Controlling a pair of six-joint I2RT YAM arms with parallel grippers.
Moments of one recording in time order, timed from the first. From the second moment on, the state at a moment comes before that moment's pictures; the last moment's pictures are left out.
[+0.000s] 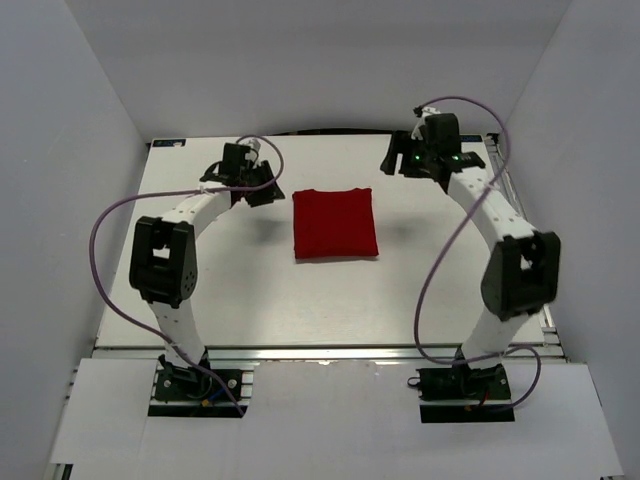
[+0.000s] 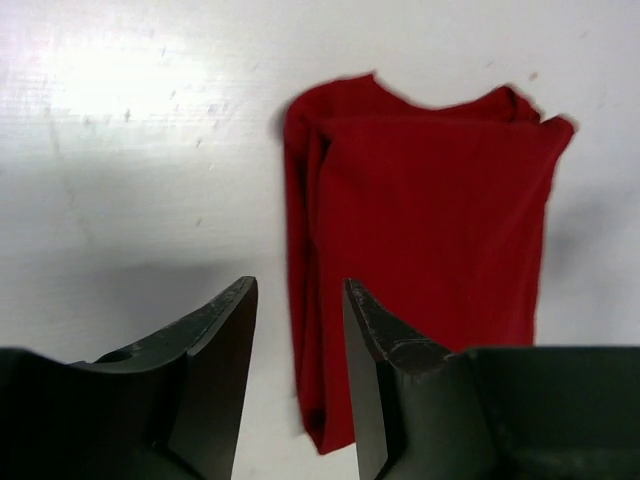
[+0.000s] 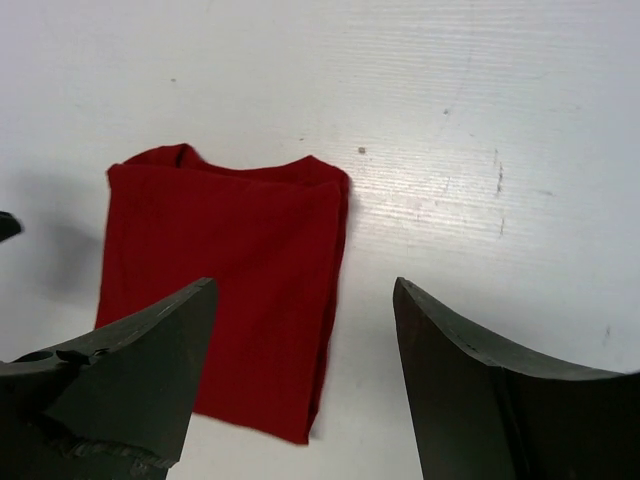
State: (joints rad) left arm -0.23 1.90 1.44 -0.29 0.25 -0.48; right arm 0.25 1.81 1.59 -0.41 -0.18 0.25
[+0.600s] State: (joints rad) left arm -0.34 1.87 1.22 -0.22 0.20 -0.50; right arm 0.25 1.42 1.22 -0.47 -0.14 0.25
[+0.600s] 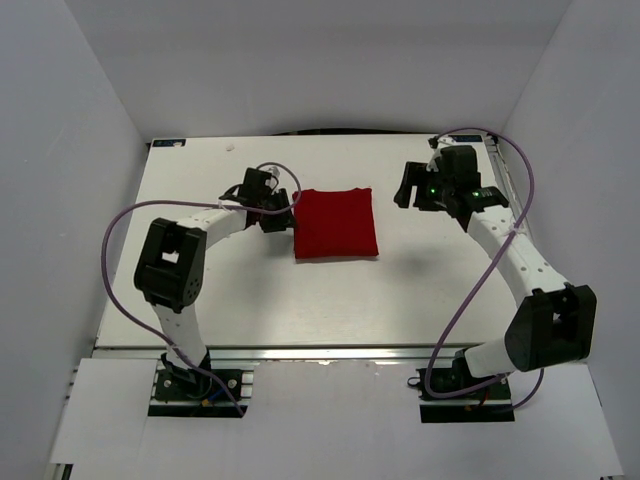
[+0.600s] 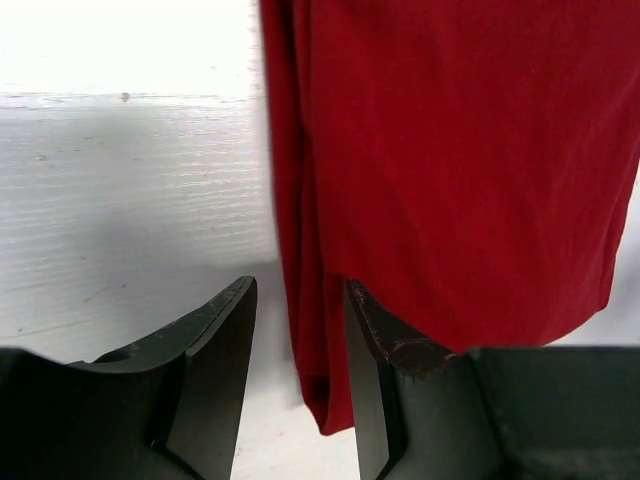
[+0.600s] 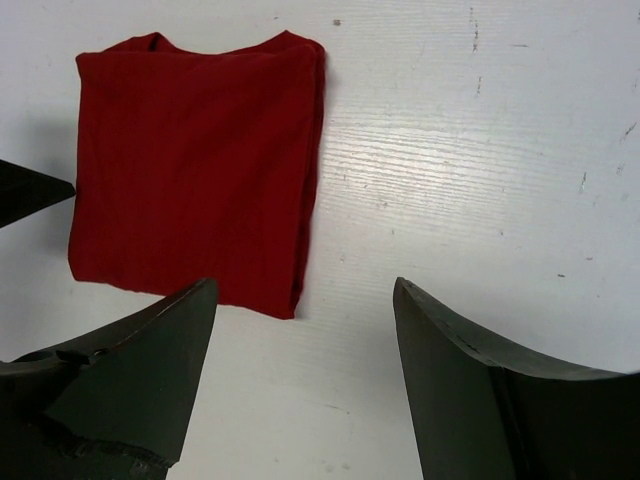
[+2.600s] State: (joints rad) left arm -0.10 2.21 1.66 -0.38 -0.29 -0.50; right arm 0.25 1.38 1.21 -0.48 -0.18 0.22
